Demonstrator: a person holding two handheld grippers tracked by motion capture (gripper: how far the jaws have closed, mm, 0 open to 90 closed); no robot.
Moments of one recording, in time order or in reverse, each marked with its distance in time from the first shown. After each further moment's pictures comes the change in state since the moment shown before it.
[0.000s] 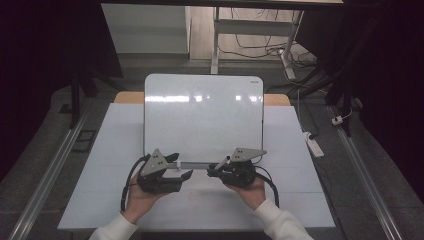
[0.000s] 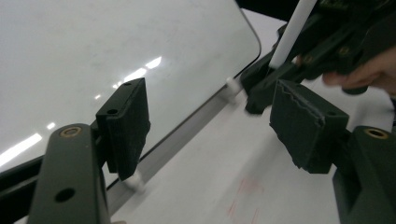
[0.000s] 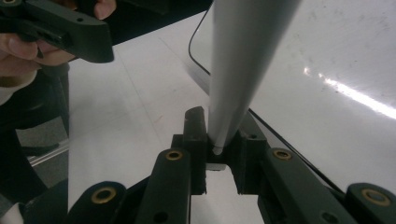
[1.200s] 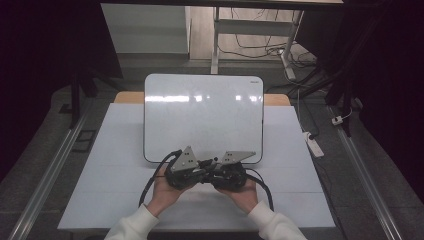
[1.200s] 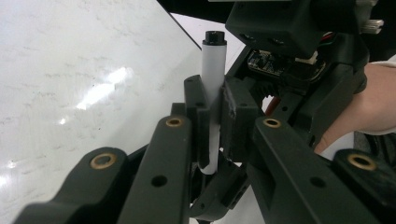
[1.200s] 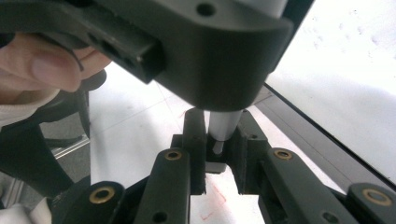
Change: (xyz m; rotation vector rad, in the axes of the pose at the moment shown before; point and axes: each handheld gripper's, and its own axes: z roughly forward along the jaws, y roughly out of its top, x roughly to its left) left arm -0.024 0.029 0.042 0.003 -0.157 0.130; right arm 0.011 -0.002 0.021 0.049 0.074 0.040
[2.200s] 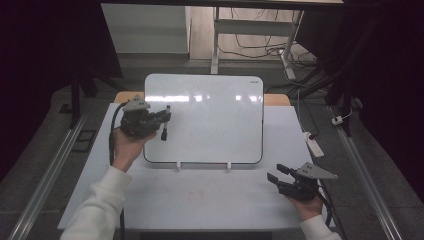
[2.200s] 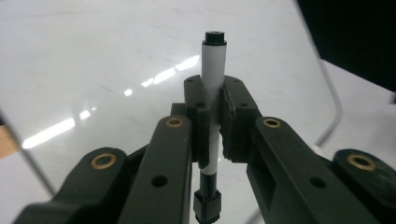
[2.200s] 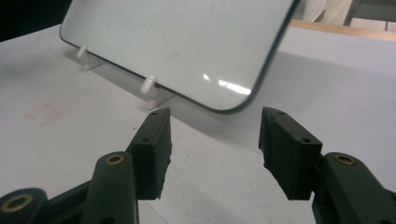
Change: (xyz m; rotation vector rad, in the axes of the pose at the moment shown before) left arm 0.134 0.033 -0.079 0.010 0.293 -0.253; right arm -0.049 -0.088 -0.161 -0.169 -0.478 0.041
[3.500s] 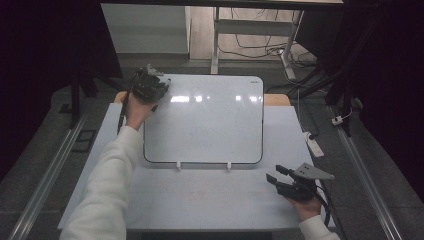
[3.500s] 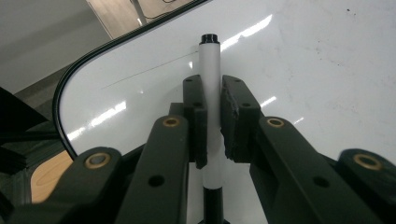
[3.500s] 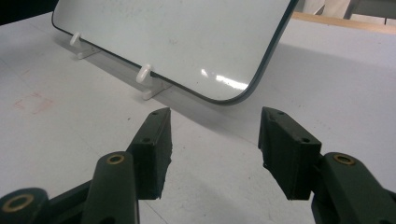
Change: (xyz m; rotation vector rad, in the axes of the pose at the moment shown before) left arm 0.065 0.050 0.079 0.171 0.252 0.089; right arm 0.000 -0.005 0.005 0.027 -0.010 -0.021
